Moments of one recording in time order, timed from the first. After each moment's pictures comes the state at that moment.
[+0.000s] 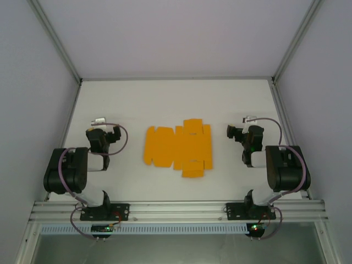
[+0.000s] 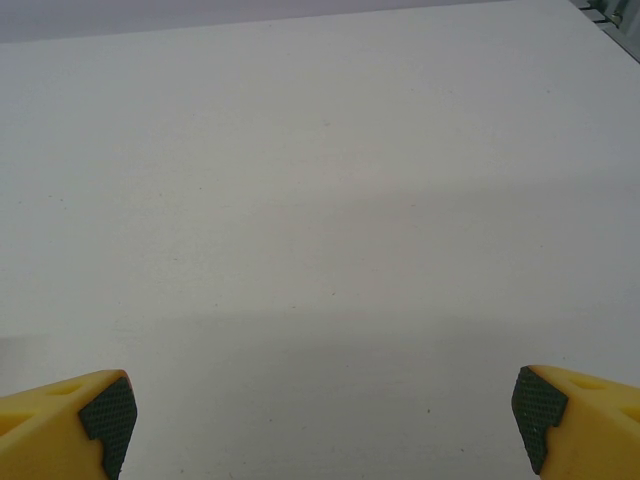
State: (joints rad) left arm 0.02 1.54 0.32 0.88 -0.16 -0.06; right arm -0.02 1.55 0.36 0.79 -0.01 0.05
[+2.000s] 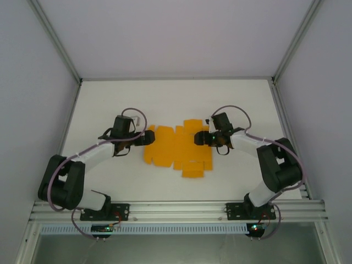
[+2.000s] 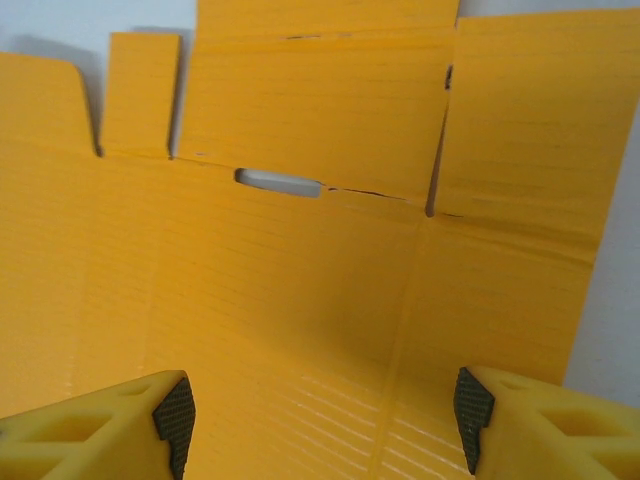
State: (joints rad) left arm -0.35 1.41 0.68 -0.11 0.23 -0.41; right arm 0.39 1.60 0.80 -0.19 -0.29 0.39
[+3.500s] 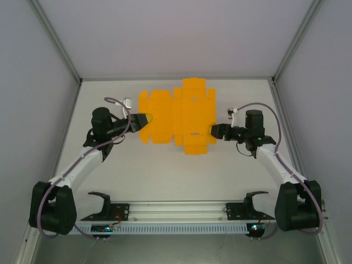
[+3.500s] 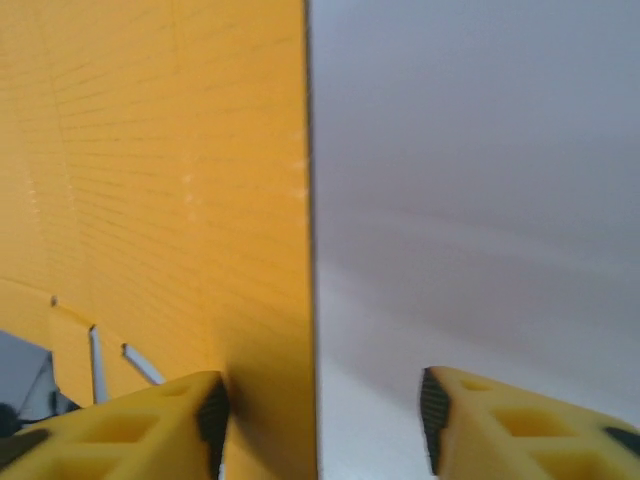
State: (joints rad) left arm -0.24 1.15 0.67 0.34 0.83 -0.79; right arm 0.11 1.17 0.68 -0.14 -0.80 0.29
